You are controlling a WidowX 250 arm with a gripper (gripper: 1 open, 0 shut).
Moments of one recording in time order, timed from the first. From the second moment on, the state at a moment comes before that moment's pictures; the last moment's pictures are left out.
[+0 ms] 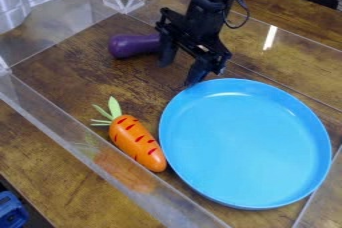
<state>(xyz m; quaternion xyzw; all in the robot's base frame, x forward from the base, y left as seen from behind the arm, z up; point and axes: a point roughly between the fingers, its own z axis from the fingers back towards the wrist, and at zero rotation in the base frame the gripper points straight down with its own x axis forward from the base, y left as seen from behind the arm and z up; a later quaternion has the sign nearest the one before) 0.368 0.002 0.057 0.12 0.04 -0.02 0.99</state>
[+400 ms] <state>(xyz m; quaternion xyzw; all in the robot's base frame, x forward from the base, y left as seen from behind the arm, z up) 0.378 -0.009 0.057 0.13 0.04 0.00 0.99</state>
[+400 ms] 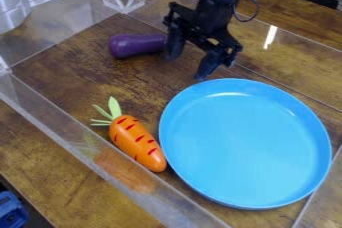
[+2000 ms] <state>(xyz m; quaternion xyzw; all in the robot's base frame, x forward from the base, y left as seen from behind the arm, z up) 0.367 0.066 0.045 0.14 0.11 -0.04 0.98</state>
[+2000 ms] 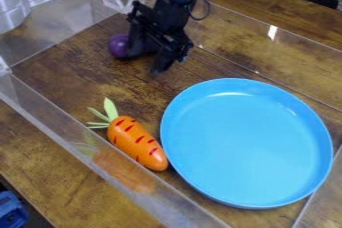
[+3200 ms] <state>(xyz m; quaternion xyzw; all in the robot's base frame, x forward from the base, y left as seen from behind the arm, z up) 0.366 0.091 0.044 0.13 0.10 -0.02 0.99</state>
